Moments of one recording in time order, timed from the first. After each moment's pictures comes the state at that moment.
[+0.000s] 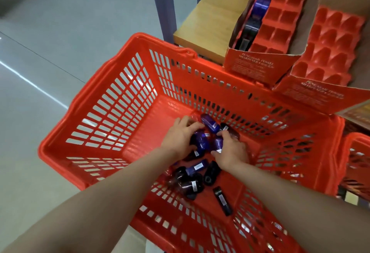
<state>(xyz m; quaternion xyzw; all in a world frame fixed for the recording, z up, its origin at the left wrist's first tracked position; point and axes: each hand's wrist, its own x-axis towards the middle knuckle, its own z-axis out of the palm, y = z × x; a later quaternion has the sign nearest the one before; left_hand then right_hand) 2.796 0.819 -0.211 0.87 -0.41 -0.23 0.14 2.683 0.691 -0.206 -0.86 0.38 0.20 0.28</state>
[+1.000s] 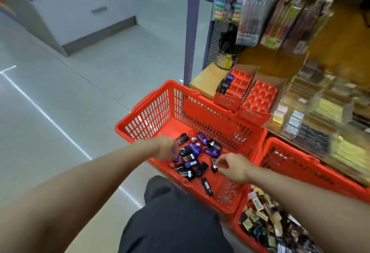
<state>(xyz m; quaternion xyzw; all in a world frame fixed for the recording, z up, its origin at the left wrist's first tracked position) 2.731 0.915 -0.006 0.85 -0.39 -0.36 -0.02 2.578 0.721 0.005 -0.92 0.15 0.27 0.22</state>
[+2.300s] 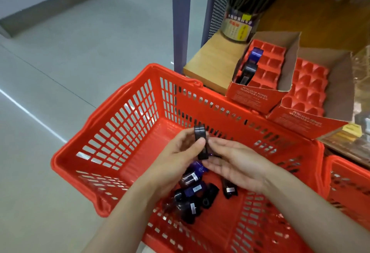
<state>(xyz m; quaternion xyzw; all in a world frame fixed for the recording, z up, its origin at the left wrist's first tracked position) 2.767 0.844 -0.111 0.55 -0.09 -0.42 0.72 2.697 0.690 -0.092 -0.41 0.30 0.15 0.85</state>
